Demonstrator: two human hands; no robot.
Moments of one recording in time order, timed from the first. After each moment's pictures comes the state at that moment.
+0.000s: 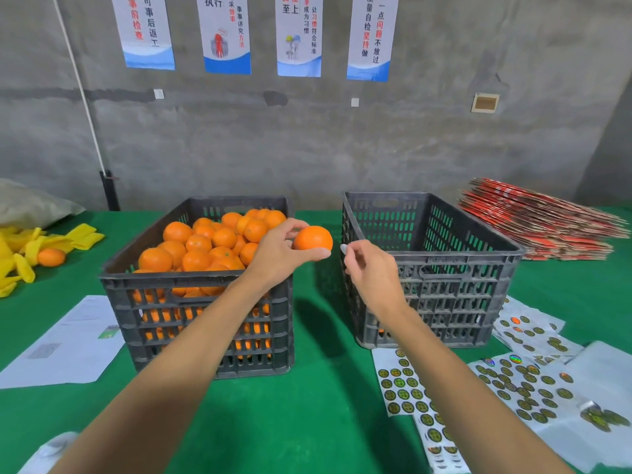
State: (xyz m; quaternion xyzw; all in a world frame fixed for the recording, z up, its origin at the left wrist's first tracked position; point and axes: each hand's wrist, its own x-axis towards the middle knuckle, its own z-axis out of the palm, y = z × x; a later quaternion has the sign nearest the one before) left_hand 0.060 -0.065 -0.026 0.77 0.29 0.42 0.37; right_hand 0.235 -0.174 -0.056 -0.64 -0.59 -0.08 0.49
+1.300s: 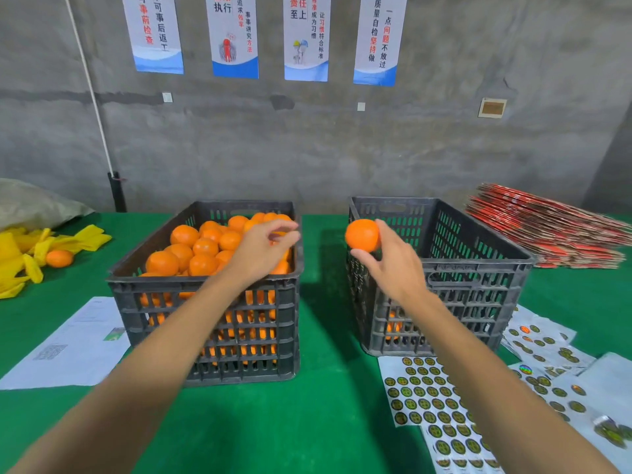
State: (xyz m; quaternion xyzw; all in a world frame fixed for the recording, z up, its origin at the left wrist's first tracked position) left_hand 0.023 -0.044 -0.009 0.80 0.32 0.41 0.29; right_hand 0.268 -0.161 -0.031 -0.71 -0.58 -0.15 0.36
